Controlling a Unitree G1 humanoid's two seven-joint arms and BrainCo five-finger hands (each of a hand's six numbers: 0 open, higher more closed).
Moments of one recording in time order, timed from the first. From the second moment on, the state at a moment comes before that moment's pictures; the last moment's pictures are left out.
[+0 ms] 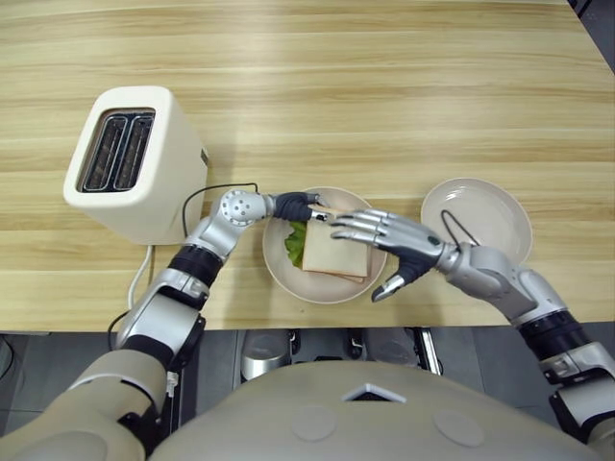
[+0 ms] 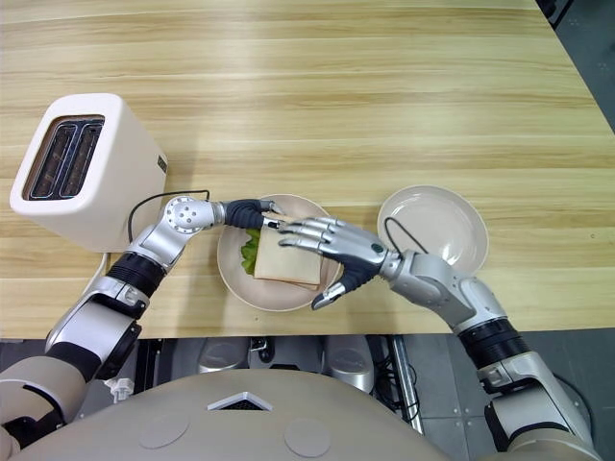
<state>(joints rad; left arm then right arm) -0.47 0.31 -0.43 0.66 0.24 -0.31 -0.73 -0.07 -0.66 0.42 0.14 -0.62 -0.86 0.14</state>
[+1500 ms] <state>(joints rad) -0.11 0.34 -0.04 -0.23 0.35 -0.33 -0.01 -0.09 -0.58 0.41 -0.02 -0.30 -0.60 0.41</state>
